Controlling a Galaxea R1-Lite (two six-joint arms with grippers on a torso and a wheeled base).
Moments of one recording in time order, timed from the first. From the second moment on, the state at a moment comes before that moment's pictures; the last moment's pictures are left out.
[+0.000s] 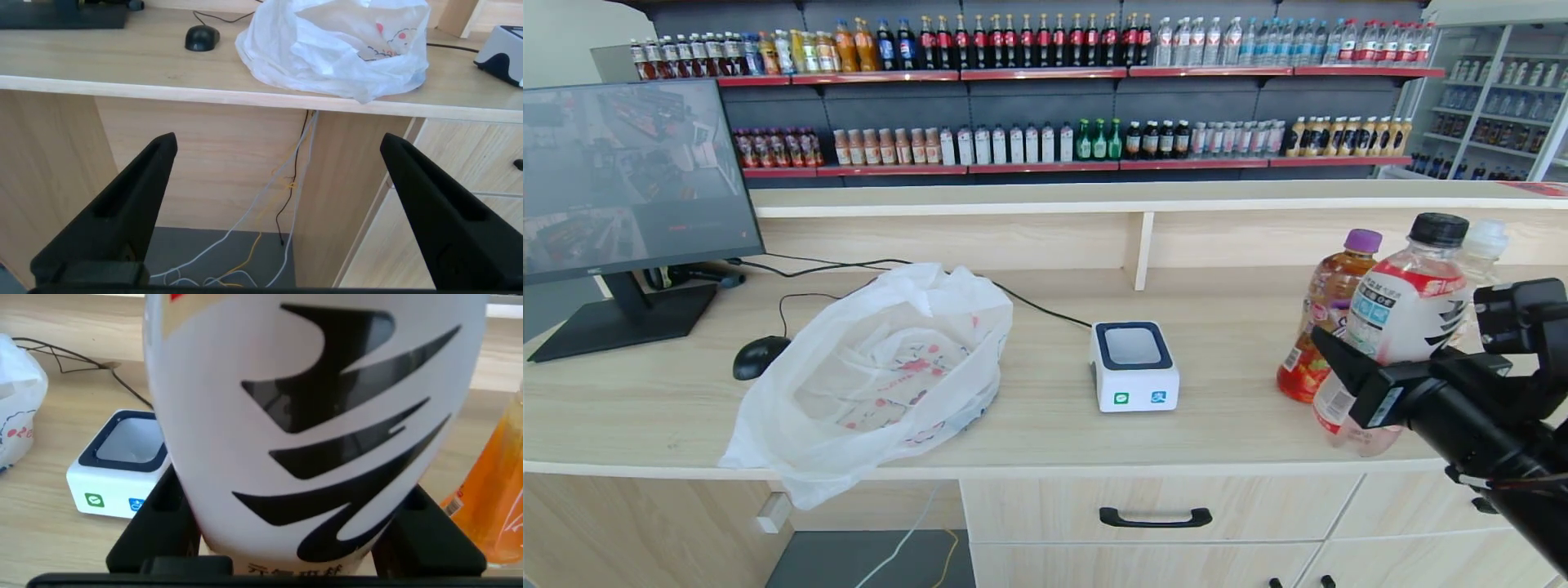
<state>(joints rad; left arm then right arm) 0.00 0.00 0.00 0.00 0.00 0.00 0.36 1.50 -0.23 -1.35 -0.24 -0.08</state>
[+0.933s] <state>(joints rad) 0.00 0.00 0.00 0.00 0.00 0.00 0.36 1.23 -0.02 -1.31 -0.21 -0.10</state>
